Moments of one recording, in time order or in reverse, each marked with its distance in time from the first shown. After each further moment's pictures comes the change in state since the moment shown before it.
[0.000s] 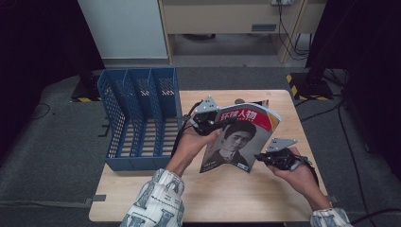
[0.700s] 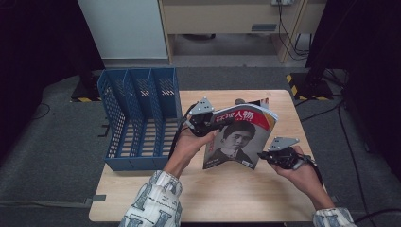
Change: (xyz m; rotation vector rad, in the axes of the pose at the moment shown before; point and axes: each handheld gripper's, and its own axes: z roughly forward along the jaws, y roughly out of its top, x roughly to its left) left arm 0.005 -0.009 -0.005 -0.039 -0.015 -0.030; right arm -0.004 0.002 -0.008 0.018 -0.035 -0.026
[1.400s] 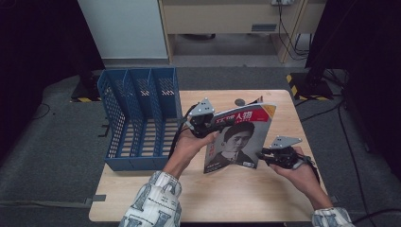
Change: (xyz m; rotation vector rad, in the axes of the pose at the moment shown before) left arm -0.005 0.001 -0.001 0.005 -0.027 0.022; right arm -0.005 -0.008 0.008 -0.060 -0.008 0.095
